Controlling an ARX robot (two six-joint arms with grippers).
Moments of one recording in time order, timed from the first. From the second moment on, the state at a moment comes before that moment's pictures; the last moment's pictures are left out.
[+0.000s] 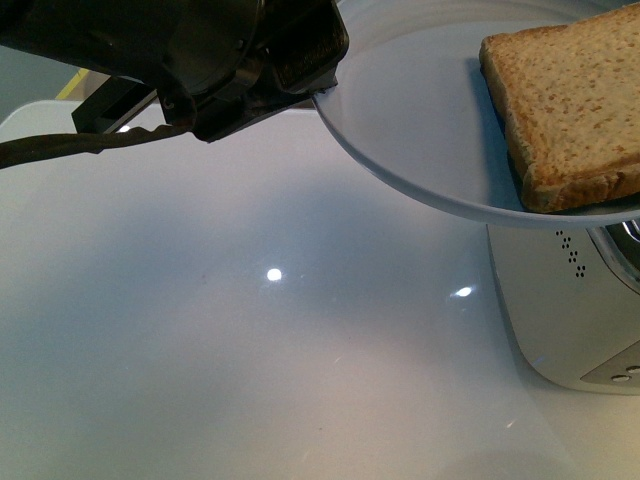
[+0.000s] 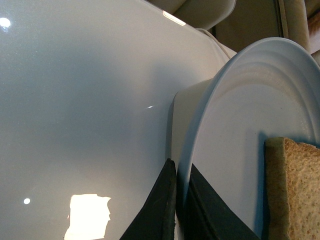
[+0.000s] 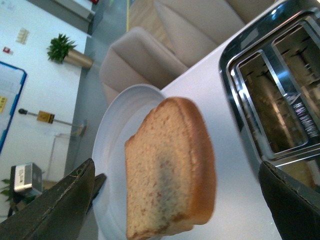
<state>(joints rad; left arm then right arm) -0.57 1.57 0.87 0.09 0.08 -0.77 -0.01 0.66 0.45 -0.11 -0.28 0.78</state>
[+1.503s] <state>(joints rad) -0.57 1.57 0.87 0.09 0.08 -0.77 0.10 0.79 0.47 0.00 -0.27 0.97</state>
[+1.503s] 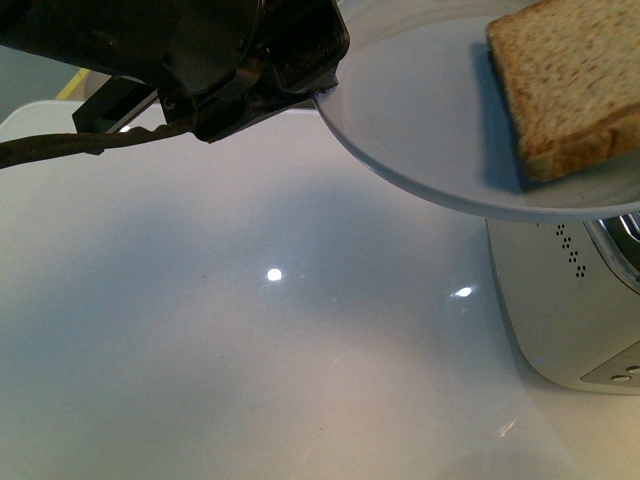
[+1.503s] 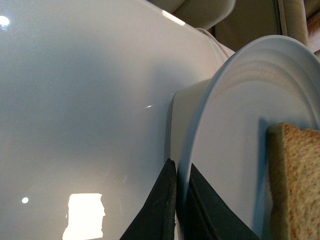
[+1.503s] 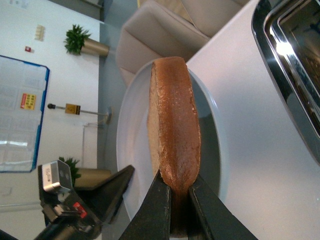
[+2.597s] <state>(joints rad) -0.57 1.57 0.87 0.09 0.08 -0.77 0.04 1.09 0.50 0.20 0.02 0.03</state>
